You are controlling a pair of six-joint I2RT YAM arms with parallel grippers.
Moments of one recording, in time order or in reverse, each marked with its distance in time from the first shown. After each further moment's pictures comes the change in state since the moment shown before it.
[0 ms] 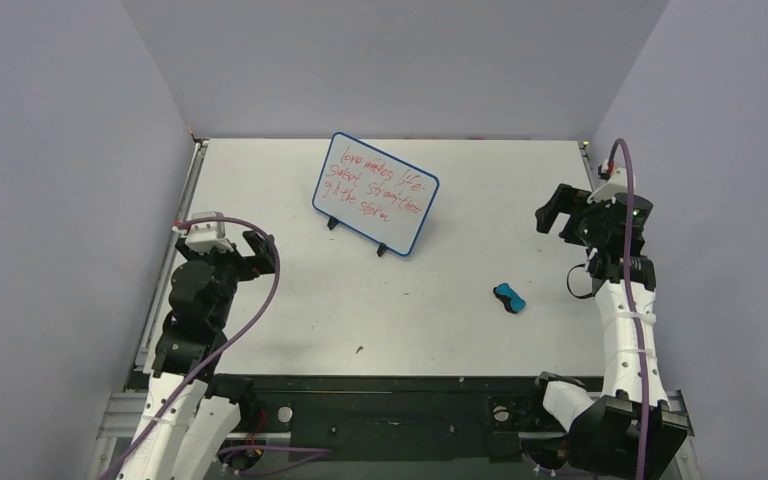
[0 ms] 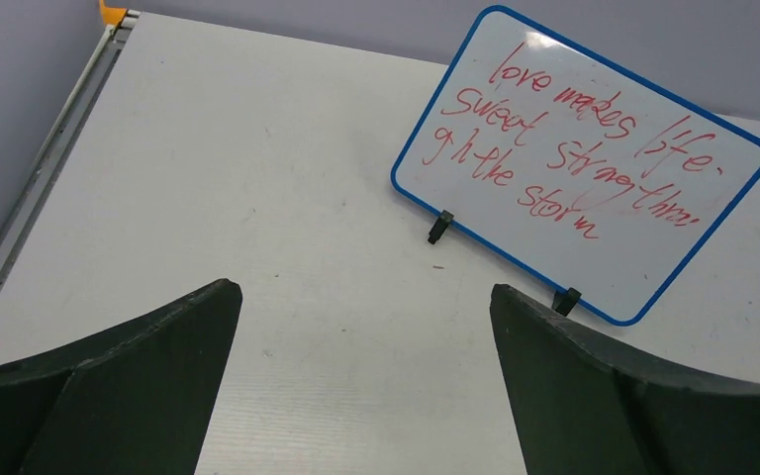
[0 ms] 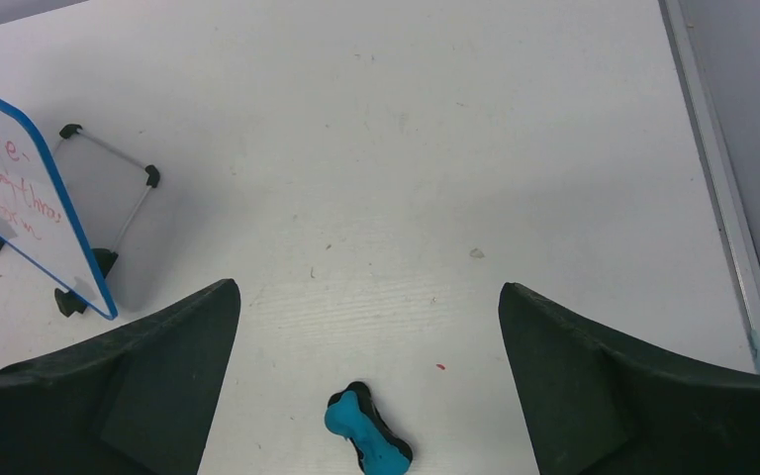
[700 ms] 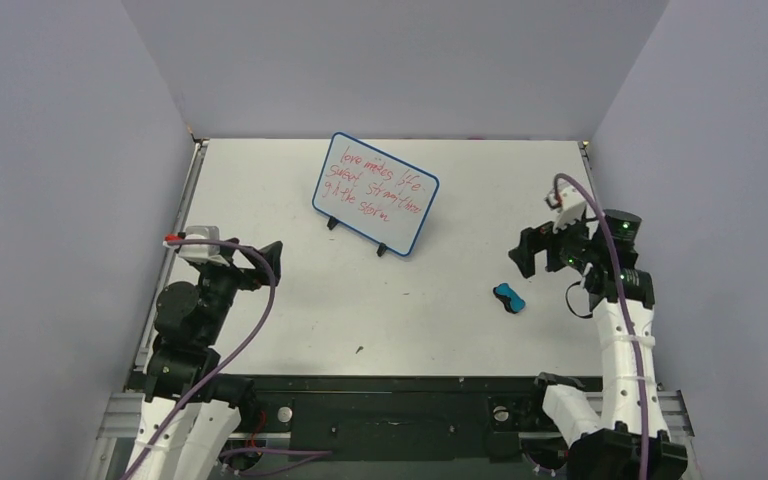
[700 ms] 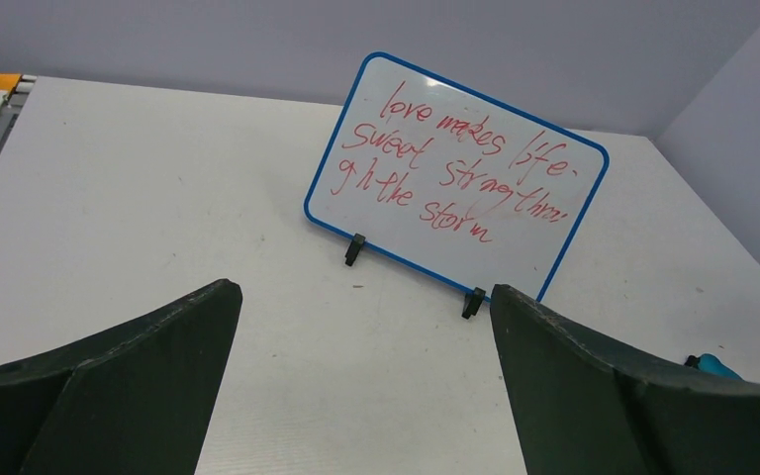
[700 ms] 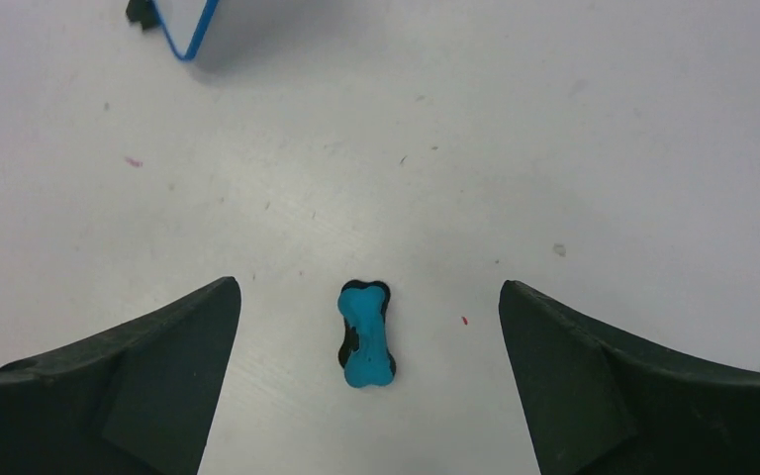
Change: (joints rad) left arm -0.024 -0.135 0.000 0.001 0.154 -0.031; right arm 0.030 -0.122 -0.034 -0.220 -0.328 -0.484
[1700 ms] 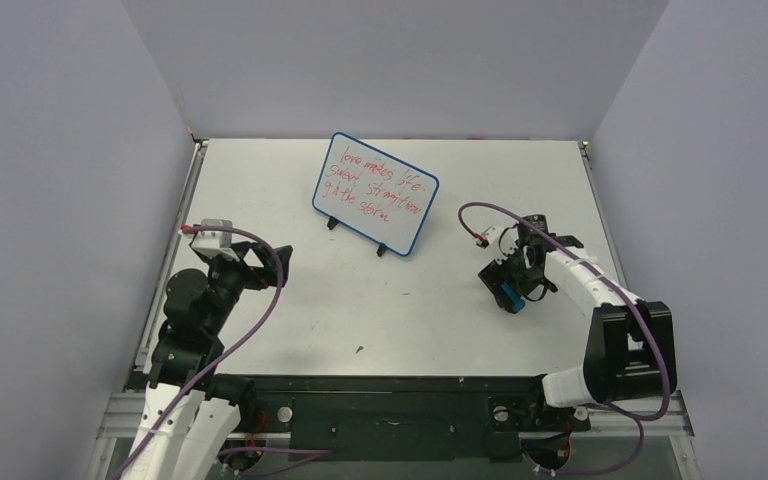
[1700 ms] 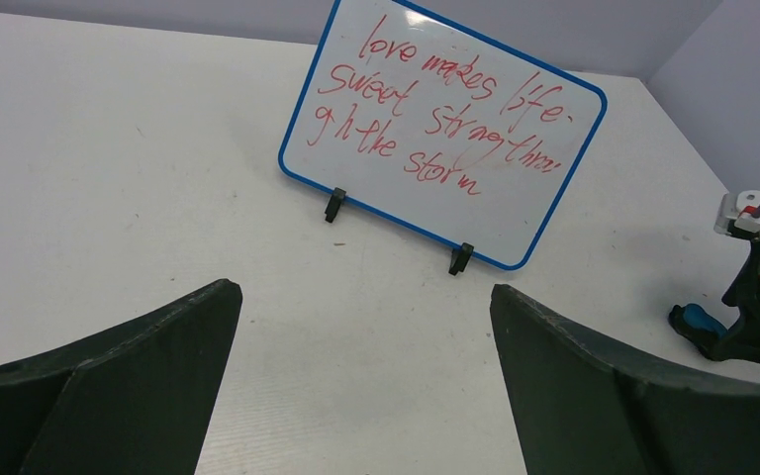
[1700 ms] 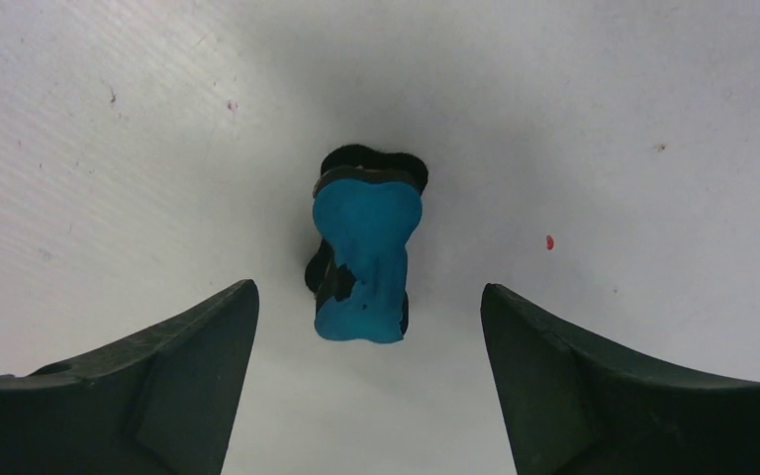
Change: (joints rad) left arm 0.012 0.080 0.000 -0.026 0.089 -0.015; right arm 0.334 0.457 -0.076 -0.132 0.486 -0.267
